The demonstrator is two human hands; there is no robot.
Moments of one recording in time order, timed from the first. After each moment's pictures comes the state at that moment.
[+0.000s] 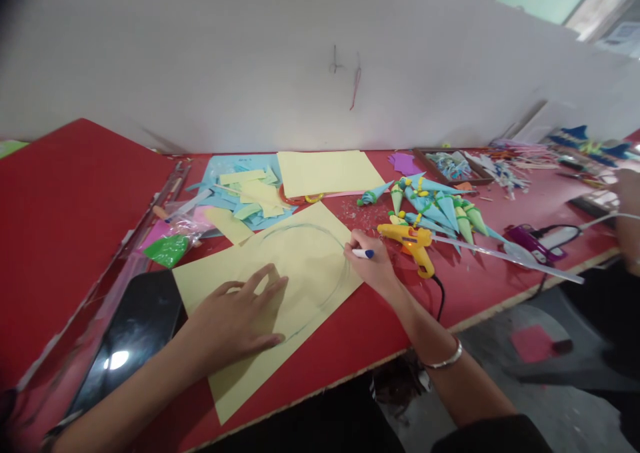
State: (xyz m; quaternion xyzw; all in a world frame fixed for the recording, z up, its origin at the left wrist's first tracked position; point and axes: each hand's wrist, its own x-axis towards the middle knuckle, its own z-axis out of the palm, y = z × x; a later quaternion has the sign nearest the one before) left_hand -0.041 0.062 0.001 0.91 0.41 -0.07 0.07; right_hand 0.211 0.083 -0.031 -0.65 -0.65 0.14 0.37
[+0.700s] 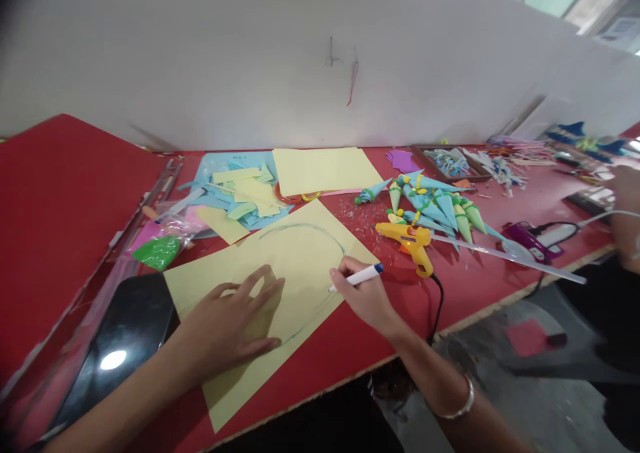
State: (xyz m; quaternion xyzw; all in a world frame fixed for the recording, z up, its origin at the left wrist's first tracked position) left_hand -0.043 0.062 -0.001 0.91 0.41 -0.07 0.05; right_hand 0.186 0.039 -0.022 -0.60 -0.60 0.33 0.42
